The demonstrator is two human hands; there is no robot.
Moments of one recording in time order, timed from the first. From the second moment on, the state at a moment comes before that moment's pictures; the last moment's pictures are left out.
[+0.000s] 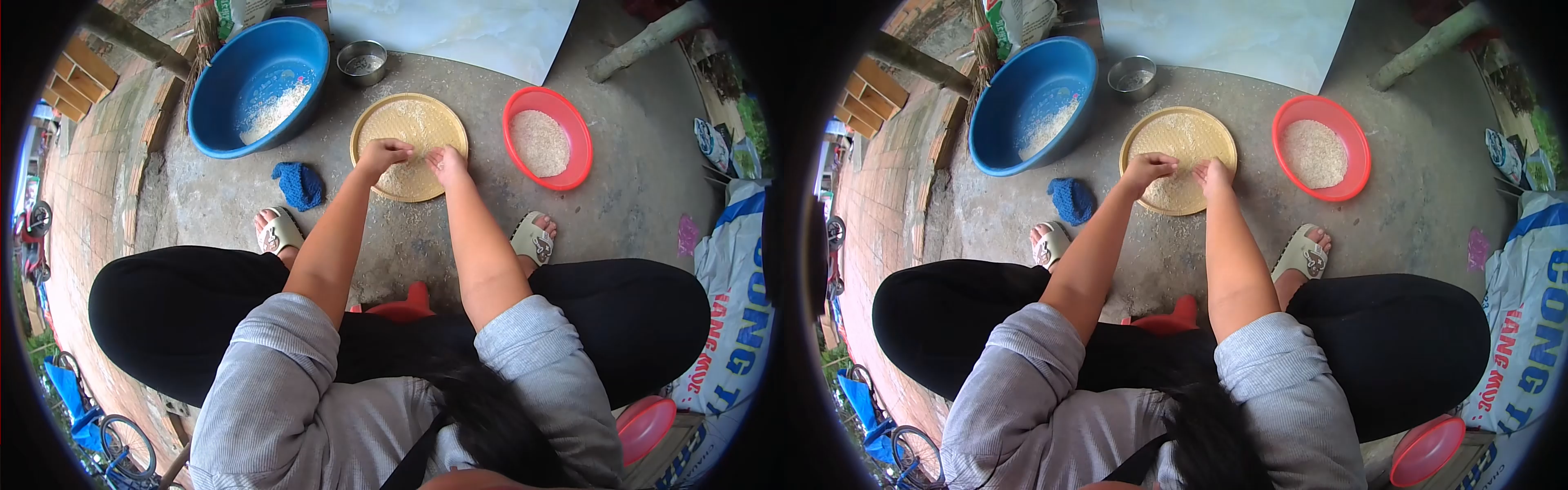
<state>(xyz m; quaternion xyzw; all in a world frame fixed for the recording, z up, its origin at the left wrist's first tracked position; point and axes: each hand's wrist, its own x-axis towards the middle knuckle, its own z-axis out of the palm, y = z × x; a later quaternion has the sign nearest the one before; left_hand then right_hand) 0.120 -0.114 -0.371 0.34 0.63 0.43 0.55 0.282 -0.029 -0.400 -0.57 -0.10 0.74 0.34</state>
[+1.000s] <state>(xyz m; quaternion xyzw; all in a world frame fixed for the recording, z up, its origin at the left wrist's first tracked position) 0.131 -0.144 -0.371 0.67 0.67 0.24 0.21 0.282 -0.025 -0.397 -0.63 -0.09 0.70 0.32</state>
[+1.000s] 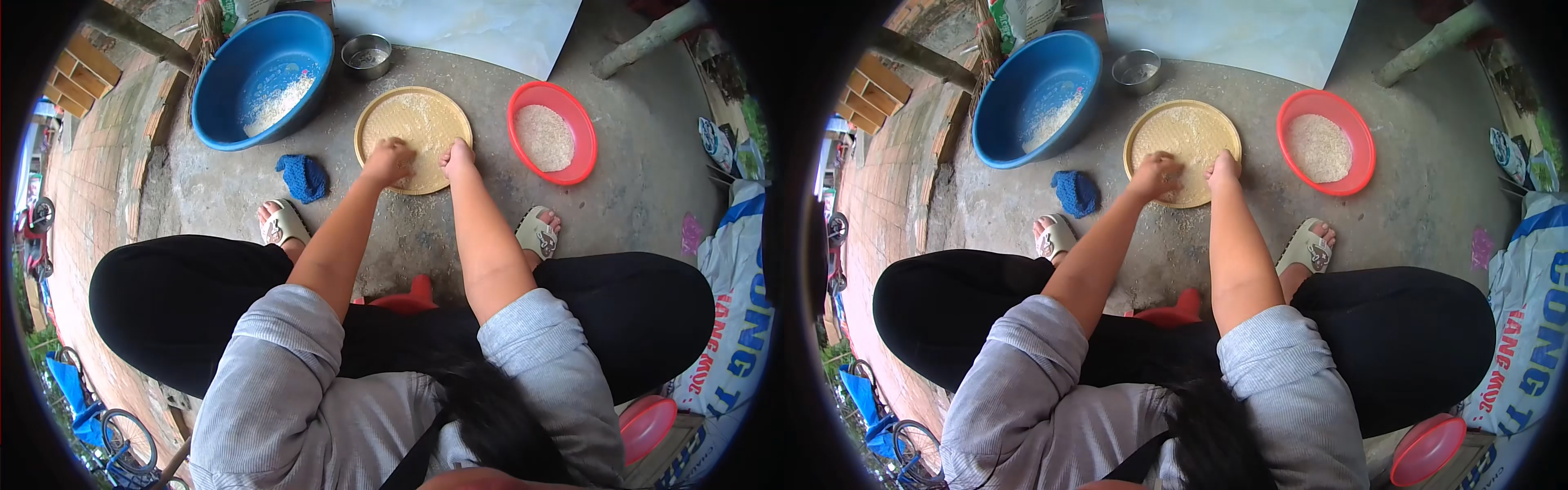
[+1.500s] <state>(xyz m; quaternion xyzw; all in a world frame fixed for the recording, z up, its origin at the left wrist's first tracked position) 0.119 -0.088 -0.321 0.59 0.72 0.28 0.26 0.271 -0.026 -0.419 -0.49 -0.07 0.82 0.29</state>
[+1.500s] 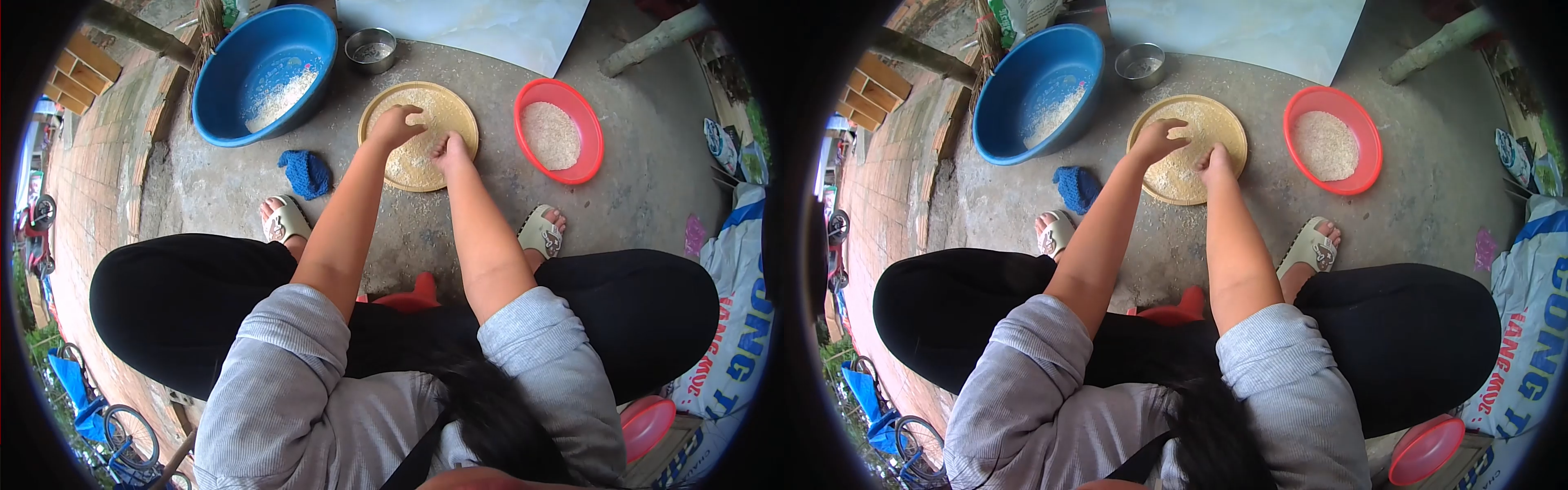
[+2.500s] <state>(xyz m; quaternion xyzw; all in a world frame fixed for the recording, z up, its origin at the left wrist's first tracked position) 0.180 -0.132 -0.390 0.66 0.68 0.25 0.16 0.266 -0.034 -0.378 -0.73 -0.19 0.47 0.45</state>
